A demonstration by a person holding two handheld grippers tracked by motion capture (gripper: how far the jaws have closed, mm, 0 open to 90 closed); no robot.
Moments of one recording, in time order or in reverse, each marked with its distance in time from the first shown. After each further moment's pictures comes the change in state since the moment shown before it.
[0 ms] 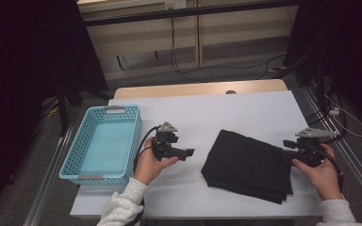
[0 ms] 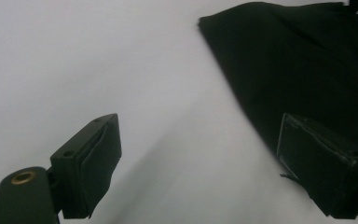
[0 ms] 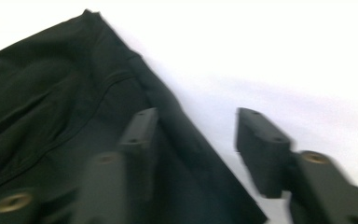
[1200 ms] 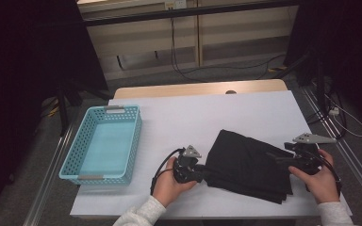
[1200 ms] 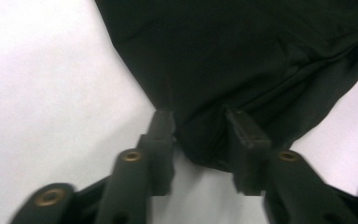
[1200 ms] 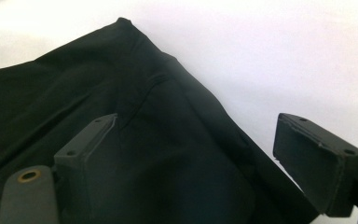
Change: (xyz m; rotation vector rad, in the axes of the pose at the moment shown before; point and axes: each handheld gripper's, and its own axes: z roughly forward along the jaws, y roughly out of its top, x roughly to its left) left arm -0.067 -0.029 0.035 0.125 -0.094 0.068; right arm 0.022 -0.005 -0.006 -0.035 0.047 0.014
